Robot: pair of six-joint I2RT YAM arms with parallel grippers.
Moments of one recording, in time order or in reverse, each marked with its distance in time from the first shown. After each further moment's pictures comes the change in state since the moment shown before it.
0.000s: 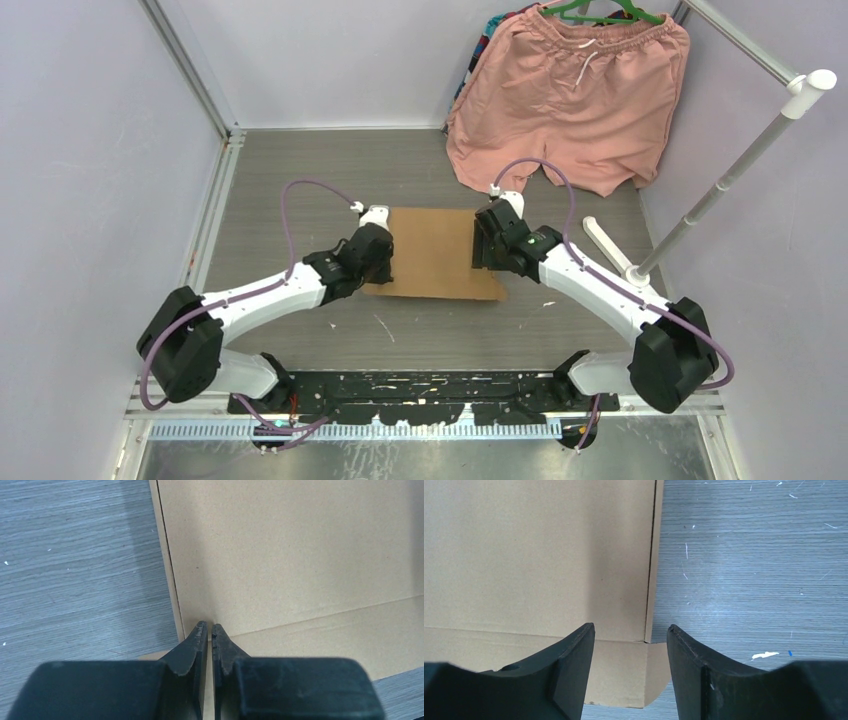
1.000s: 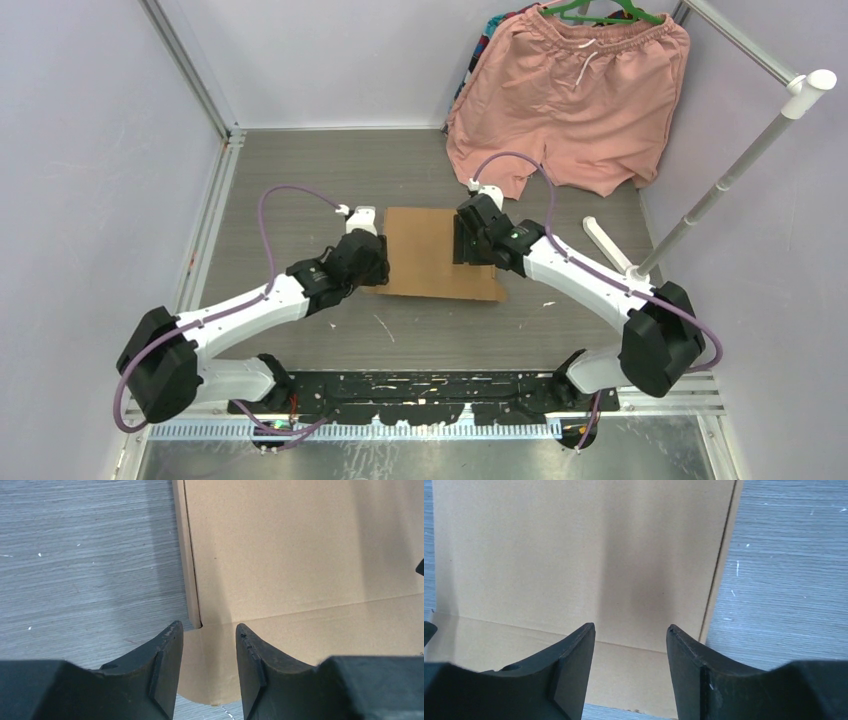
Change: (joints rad) left arm -0.011 -0.140 -0.069 -0.014 -0.063 -0.032; right arm 0.072 0.094 0.082 0.058 -0.050 0.019
